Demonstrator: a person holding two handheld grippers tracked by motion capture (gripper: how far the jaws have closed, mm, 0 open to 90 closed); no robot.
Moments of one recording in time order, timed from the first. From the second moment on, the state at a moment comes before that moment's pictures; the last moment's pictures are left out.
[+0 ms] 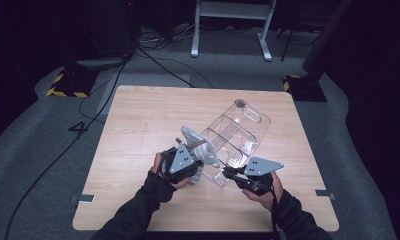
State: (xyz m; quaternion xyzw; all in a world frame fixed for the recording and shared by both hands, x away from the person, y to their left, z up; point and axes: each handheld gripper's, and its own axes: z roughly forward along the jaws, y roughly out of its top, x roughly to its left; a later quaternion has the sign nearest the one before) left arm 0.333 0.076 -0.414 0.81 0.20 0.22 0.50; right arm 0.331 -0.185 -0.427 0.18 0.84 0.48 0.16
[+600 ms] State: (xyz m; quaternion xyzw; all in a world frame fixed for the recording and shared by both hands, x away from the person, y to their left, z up) left arm 0.328 0.045 -0.476 0.87 0.16 0.13 0.45; right arm 0.330 -0.187 -0.427 0.18 0.84 0.48 0.16
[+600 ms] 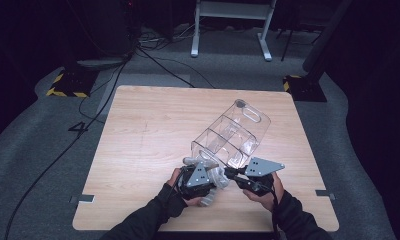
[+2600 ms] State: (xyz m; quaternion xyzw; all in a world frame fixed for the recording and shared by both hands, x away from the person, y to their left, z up) left arm 0.328 0.041 -0.499 0.90 0.16 0.14 0.39; right arm 0.328 -0.188 -0.427 0.18 0.84 0.48 0.16
